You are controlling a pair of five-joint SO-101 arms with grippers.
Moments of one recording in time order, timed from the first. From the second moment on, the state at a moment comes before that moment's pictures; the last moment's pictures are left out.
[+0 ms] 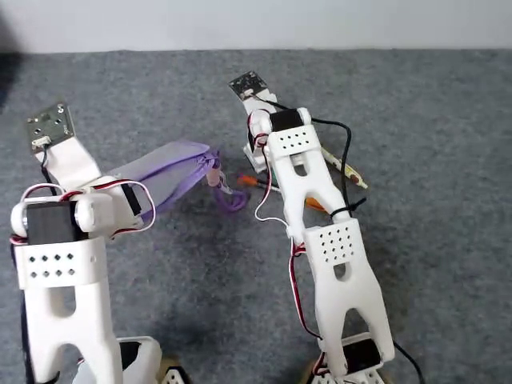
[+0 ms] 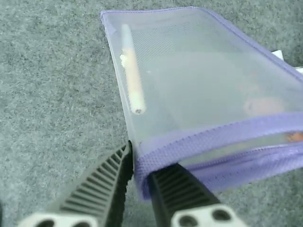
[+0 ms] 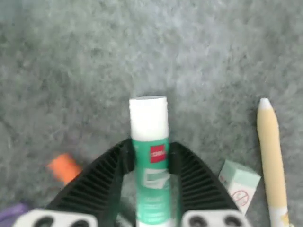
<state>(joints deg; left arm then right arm) -8.6 -34.5 18.8 95.3 26.2 -19.0 65.8 -65.3 81.2 15.2</state>
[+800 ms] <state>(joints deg) -8.6 -34.5 18.8 95.3 26.2 -23.6 49.1 -75.7 100.5 15.2</state>
